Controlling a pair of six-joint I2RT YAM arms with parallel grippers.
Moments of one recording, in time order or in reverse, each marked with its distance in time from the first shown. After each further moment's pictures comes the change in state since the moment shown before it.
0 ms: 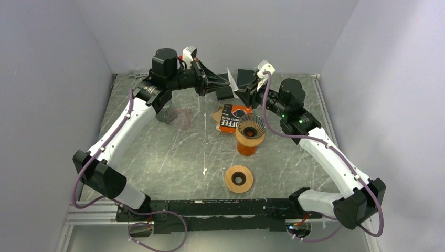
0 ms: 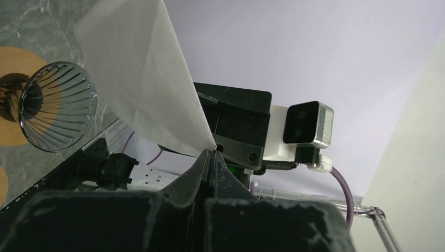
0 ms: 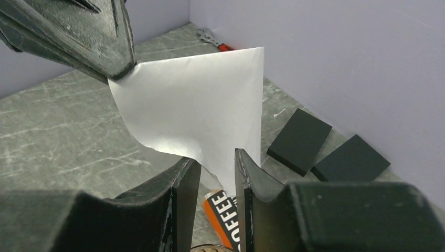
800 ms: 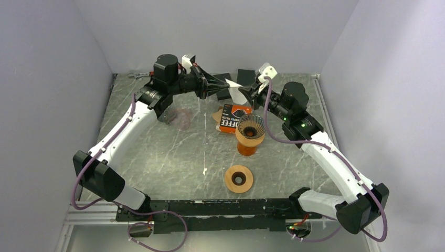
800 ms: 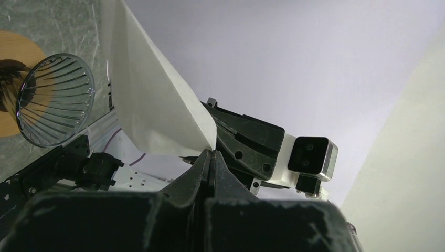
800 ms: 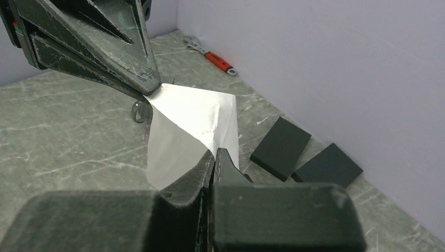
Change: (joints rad) left arm -0.001 -0.029 -0.110 0.076 -0.030 -0.127; right arm 0.015 -0.047 -0.023 0.020 0.045 -0.071
